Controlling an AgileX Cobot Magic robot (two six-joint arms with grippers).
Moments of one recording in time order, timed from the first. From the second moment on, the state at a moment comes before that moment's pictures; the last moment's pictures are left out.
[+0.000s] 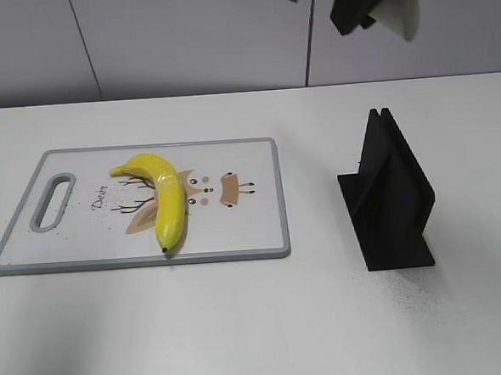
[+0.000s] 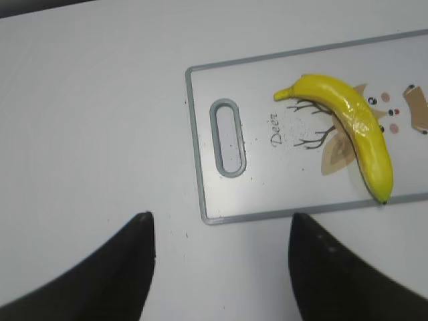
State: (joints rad) left arm -0.23 1.28 -1.42 0.04 1.22 0.06; right arm 0.50 1.65 -1.71 0.19 1.23 0.01
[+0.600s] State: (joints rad) left arm -0.23 0.82 -0.94 0.04 1.22 0.04; right arm 0.50 1.37 -1.21 0.19 1.19 0.09
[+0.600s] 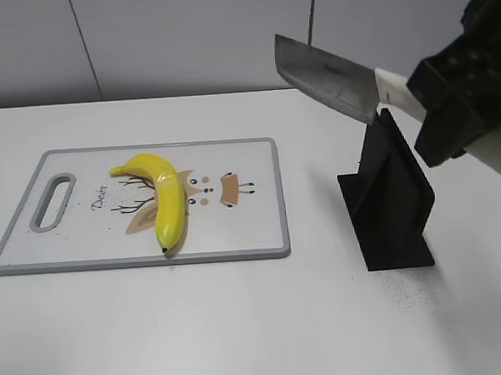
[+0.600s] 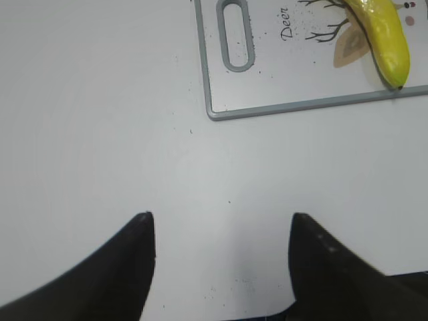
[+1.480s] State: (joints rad) left arm -0.23 0.14 -0.65 0.01 1.22 0.08; right arm 0.50 1.24 -0.95 0.19 0.99 0.23
